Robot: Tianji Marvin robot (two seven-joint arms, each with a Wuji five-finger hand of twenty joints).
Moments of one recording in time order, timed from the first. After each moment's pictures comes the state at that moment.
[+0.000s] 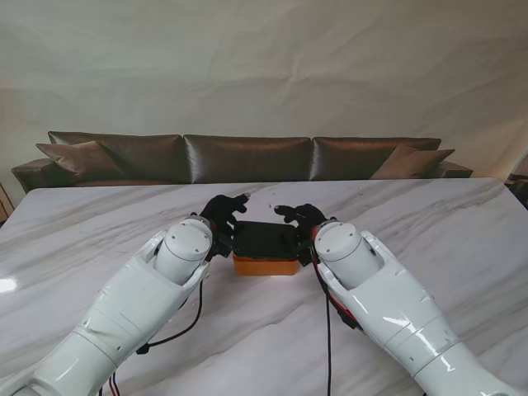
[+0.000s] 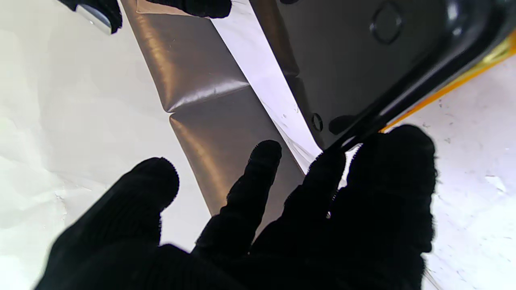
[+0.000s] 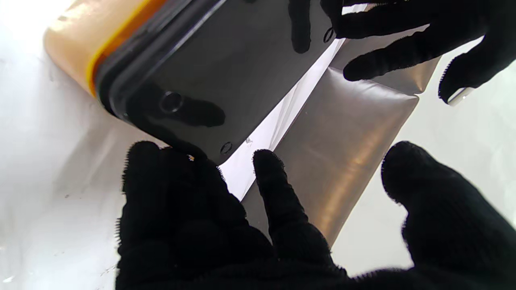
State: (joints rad) left arm 1.05 -1.32 -0.91 -1.19 -0.11 0.37 0.16; right arm -1.11 -1.27 0.97 -1.33 0.05 0.55 -0.07; left_hand 0.55 -0.10 0.31 0.11 0.70 0.29 0.32 0.24 0.69 0.48 0.31 0.30 0.61 0.49 0.60 0.39 0.62 0.43 1.49 0.45; right_hand 0.26 -0.33 0.70 0.20 0.50 0.30 0.51 0.22 0.58 0.50 0.37 0.25 0.56 0.39 0.38 0.27 0.35 0.32 0.96 0.21
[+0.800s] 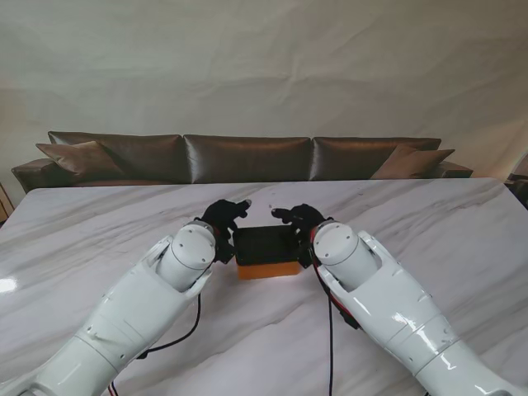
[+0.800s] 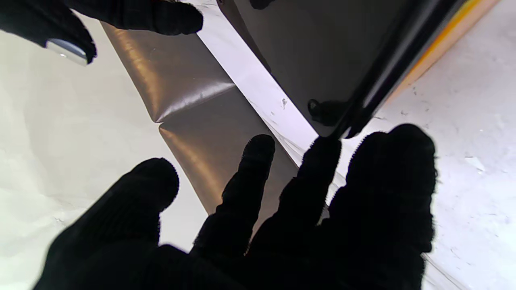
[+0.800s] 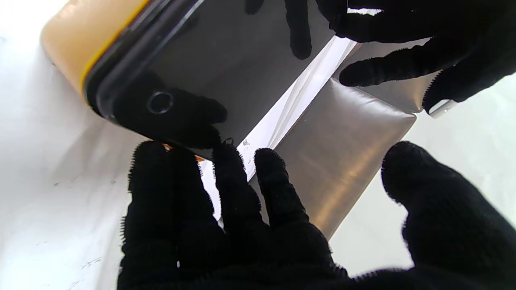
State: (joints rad) left arm 1.06 -1.32 -0.89 -1.20 -0.01 0.38 0.18; right arm -1.10 -1.26 0.94 -1.31 -0.02 0.51 -0.04; left_hand 0.54 -0.10 0.33 0.11 0.72 0.23 0.35 0.24 0.77 0.41 0.40 0.33 0.61 0.49 0.60 0.40 0.62 0.43 1.49 0.45; right_hand 0.26 -0.33 0.70 0.20 0.50 0.28 0.53 0.21 0.65 0.31 0.42 0.26 0.56 0.34 0.36 0.27 0.35 0.28 0.96 0.21
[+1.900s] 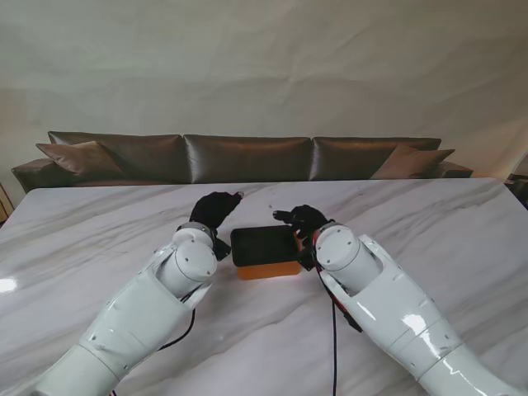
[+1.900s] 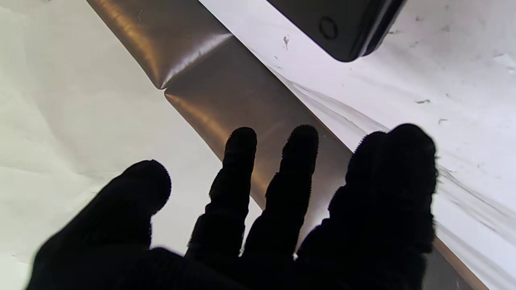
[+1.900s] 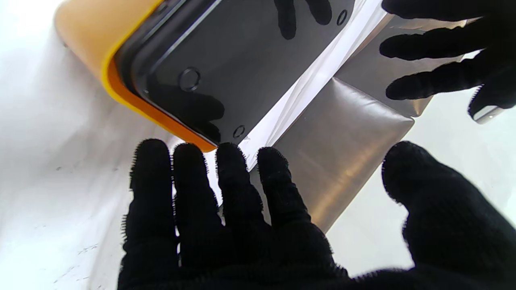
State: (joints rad) left arm 1.09 -1.33 -0.90 -1.20 0.18 0.32 0.33; right arm -1.12 -1.25 0.94 -1.32 -0.09 0.48 -0.03; left_hand 0.48 -0.10 0.34 0.11 0.74 0.06 0.37 0.24 0.78 0.25 0.42 0.33 0.61 0.48 0.60 0.40 0.62 0.44 1.49 0.45; right_hand 0.26 -0.33 0.70 0.20 0.50 0.26 0.55 0.20 0.65 0.28 0.42 0.26 0.59 0.29 0.37 0.27 0.37 0.27 0.96 0.21
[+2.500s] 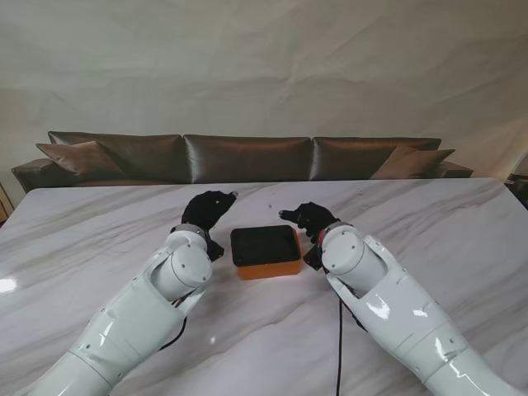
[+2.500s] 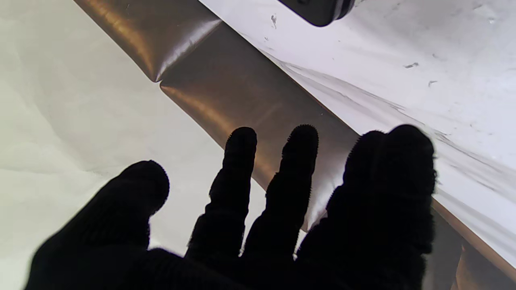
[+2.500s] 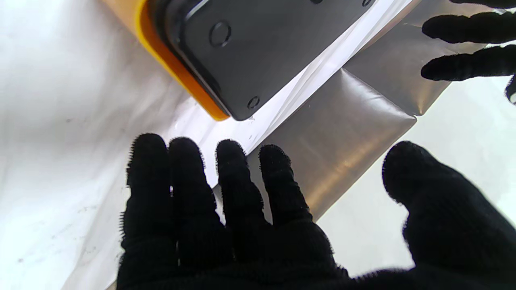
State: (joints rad) left arm 1.13 -1.30 -0.92 -1.25 0.28 0.33 0.33; right arm -1.14 -1.23 0.96 -1.33 -0.19 0.44 -0.03; left_hand 0.47 -0.10 0.34 0.11 0.74 0.06 0.38 0.24 0.78 0.25 0.42 0.33 0.62 0.46 0.61 0.40 0.61 0.44 1.49 0.45; right_hand 0.26 -0.33 0.70 0.20 0.51 0.23 0.56 0.20 0.68 0.27 0.42 0.26 0.64 0.32 0.40 0.27 0.42 0.29 0.97 0.21
